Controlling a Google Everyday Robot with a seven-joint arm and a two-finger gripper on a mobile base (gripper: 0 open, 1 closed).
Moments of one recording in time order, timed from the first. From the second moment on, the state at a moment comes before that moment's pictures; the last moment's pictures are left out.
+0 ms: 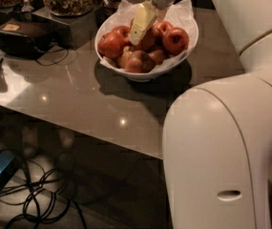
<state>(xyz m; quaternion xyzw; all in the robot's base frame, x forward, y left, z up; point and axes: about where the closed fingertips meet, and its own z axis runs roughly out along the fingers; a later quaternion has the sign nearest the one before) 0.689 -0.049 0.962 -0.48 0.86 0.07 0.16</state>
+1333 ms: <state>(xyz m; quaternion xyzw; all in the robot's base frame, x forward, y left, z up) 0.699 -0.042 0.943 -0.47 0.87 0.08 0.15</state>
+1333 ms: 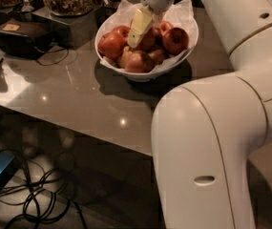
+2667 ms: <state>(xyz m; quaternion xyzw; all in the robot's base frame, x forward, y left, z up) 0.706 -0.031 0.930 -0.50 0.85 0.07 0.15</state>
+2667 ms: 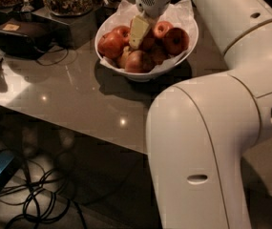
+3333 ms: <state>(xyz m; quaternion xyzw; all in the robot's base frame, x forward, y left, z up) 0.707 -0.028 0.946 -0.50 0.85 0.06 0.16</state>
